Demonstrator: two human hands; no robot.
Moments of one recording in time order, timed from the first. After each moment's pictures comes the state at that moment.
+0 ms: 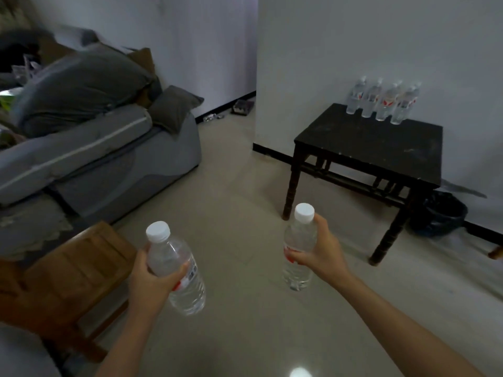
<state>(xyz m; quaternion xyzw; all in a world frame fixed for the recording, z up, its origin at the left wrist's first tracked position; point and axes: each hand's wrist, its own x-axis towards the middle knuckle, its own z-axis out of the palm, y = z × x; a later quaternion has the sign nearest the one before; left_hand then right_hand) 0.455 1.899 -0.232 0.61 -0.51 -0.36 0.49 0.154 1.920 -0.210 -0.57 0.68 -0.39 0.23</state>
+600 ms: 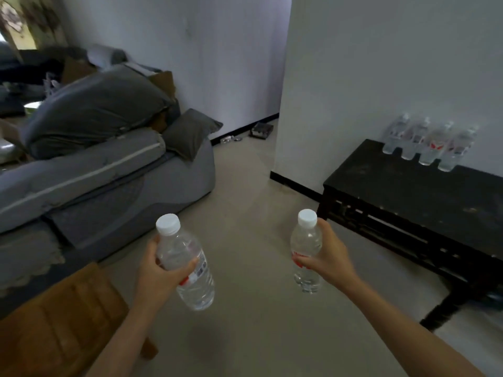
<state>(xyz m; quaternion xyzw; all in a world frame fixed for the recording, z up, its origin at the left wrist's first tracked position) 0.433 1.653 -0.205 0.60 -0.52 -0.34 0.51 0.130 1.652 -0.198 -0.63 0.67 -0.36 0.19</state>
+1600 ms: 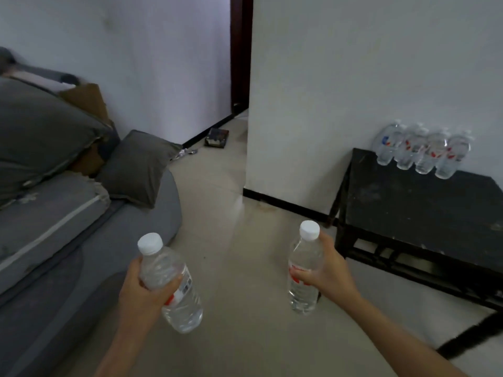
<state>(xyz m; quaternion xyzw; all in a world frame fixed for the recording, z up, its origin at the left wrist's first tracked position) 0.514 1.214 -0.230 0.55 -0.56 -0.40 0.47 0.211 1.304 -0.214 -0.49 0.75 -0.41 0.19</state>
